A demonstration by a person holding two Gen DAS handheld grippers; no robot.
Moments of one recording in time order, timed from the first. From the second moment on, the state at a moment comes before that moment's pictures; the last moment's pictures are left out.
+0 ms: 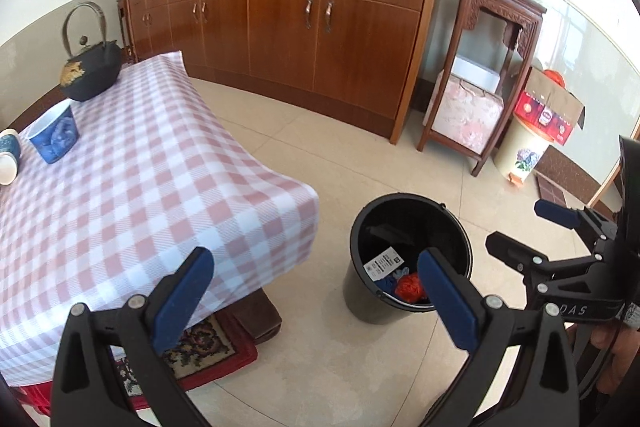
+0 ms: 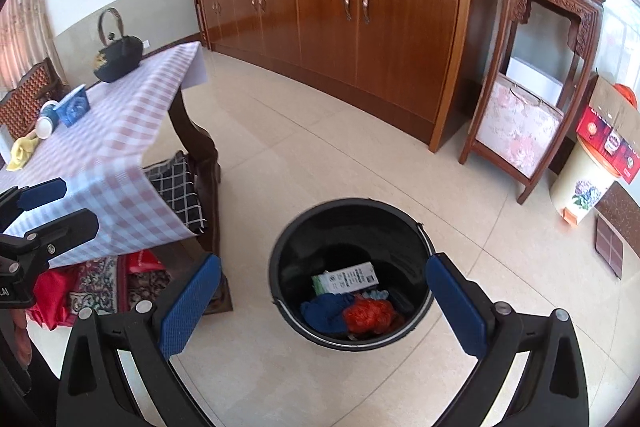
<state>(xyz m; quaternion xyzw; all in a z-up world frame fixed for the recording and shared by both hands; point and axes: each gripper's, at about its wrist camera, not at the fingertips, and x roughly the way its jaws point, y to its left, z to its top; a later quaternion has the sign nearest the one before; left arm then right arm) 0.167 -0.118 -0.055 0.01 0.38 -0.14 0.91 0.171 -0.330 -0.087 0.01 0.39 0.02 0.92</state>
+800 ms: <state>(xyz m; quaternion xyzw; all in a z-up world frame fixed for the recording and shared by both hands) 0.128 0.021 -0.011 -0.05 0.32 0.00 0.95 0.182 -0.191 -0.019 -0.04 0.33 0.15 0.93</state>
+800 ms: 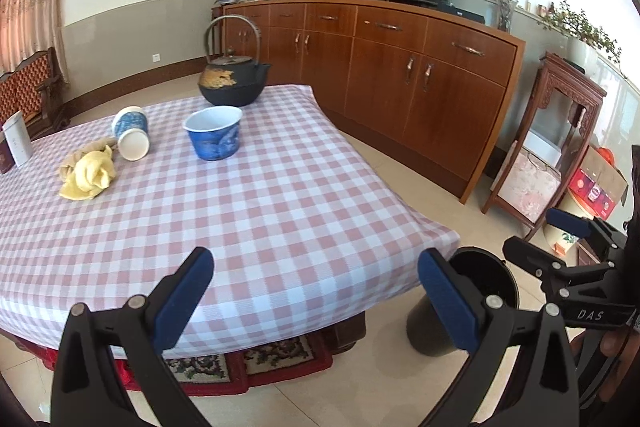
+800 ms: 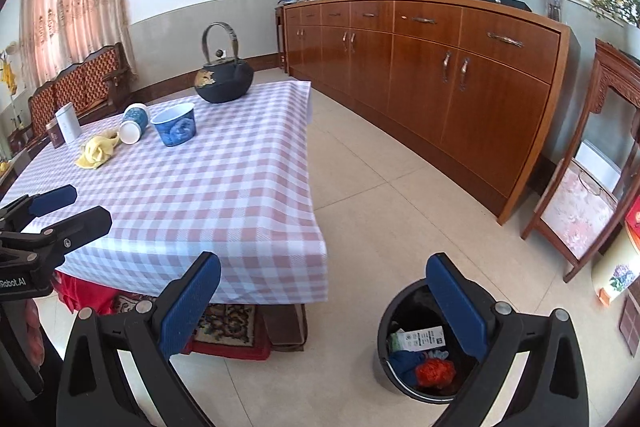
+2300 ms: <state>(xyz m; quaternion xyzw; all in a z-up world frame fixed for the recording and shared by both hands) 0.211 0.265 -0.049 -0.11 0.35 0.20 0.91 0.352 0.093 -0.047 -0.11 0.38 0.28 0.87</state>
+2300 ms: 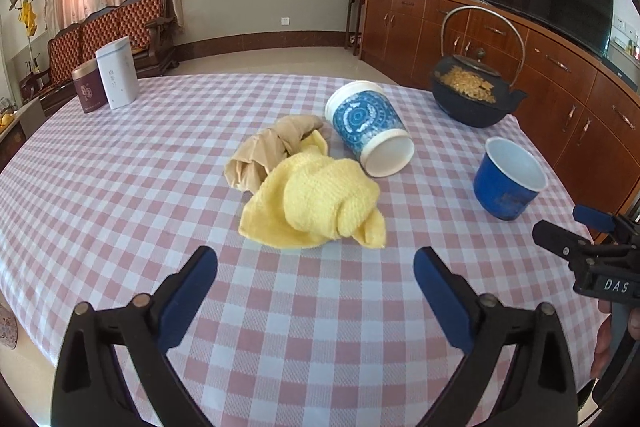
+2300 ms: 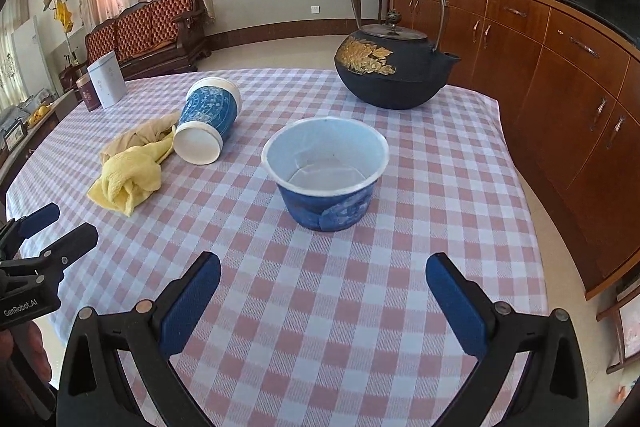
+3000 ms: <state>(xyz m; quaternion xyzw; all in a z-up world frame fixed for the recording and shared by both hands) 0.258 0.288 -0.068 -0.14 0.38 0.17 0.90 0.413 0.135 -0.068 -0.11 0.40 0.28 0.87</state>
